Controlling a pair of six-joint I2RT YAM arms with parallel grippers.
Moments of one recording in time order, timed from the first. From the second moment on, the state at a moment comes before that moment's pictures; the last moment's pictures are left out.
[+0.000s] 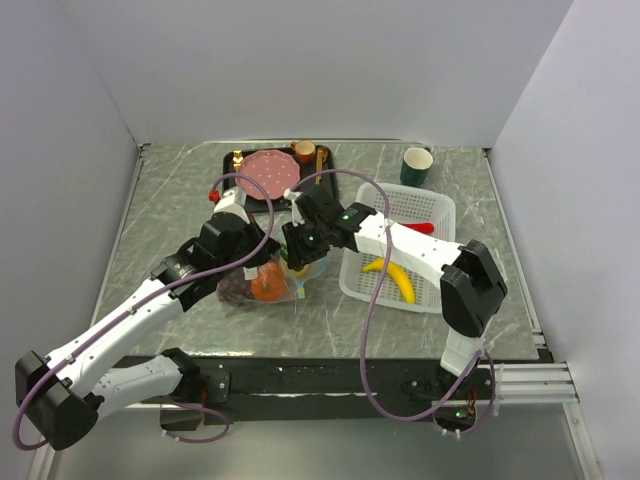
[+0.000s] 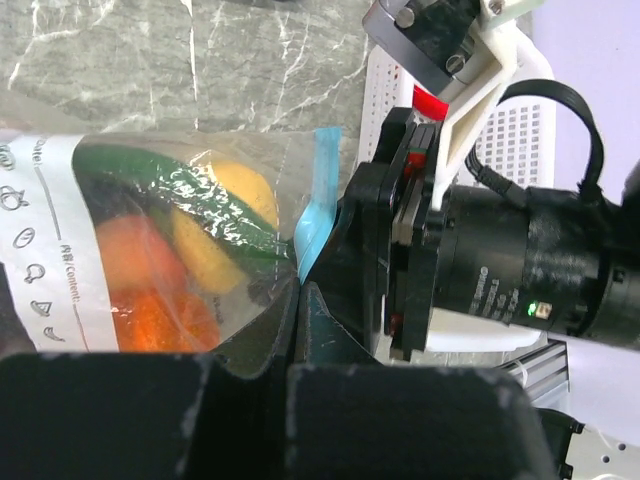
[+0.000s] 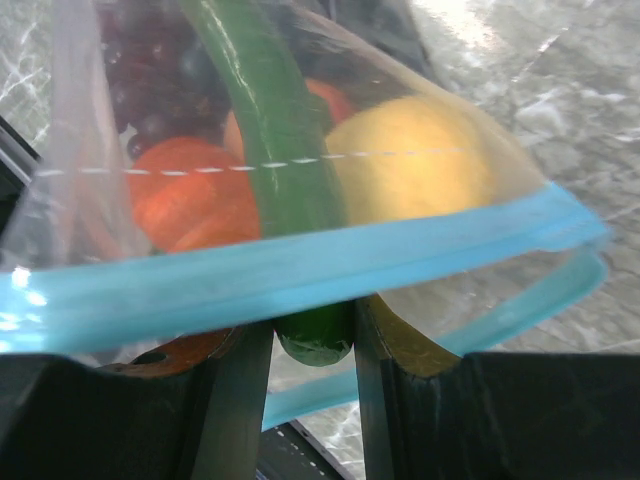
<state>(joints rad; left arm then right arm) -0.67 1.00 0.89 -0.38 -0.14 -0.83 0.82 1.77 1.44 -0.58 -0.22 0.33</state>
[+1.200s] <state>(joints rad) -0.67 0.99 0.89 -0.39 -0.17 -0.83 0.68 1.44 1.21 -0.56 0.15 0.40</state>
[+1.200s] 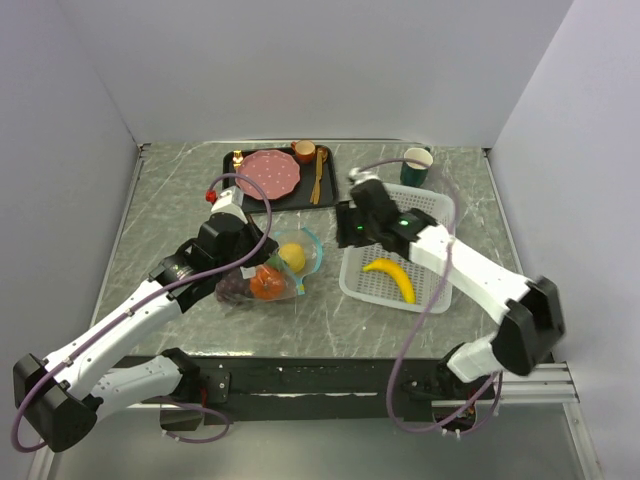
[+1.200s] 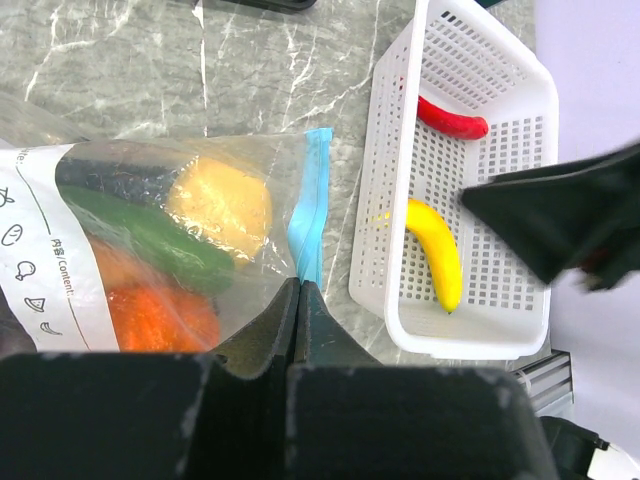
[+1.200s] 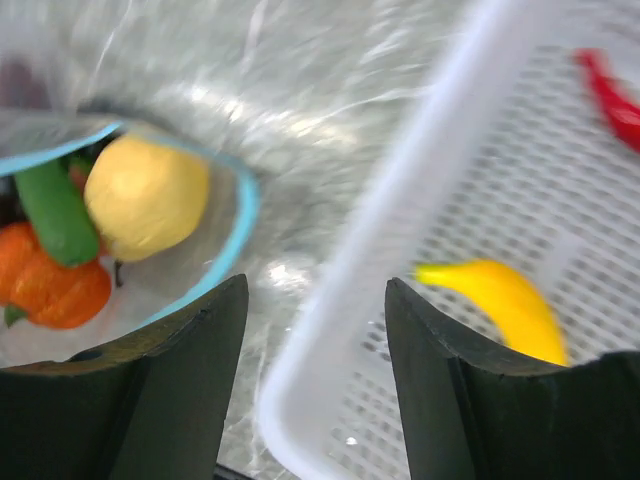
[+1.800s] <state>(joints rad) -0.67 0.99 0.89 -0.39 -0.17 -0.83 0.33 1.43 1.13 -0.53 0.34 0.74</state>
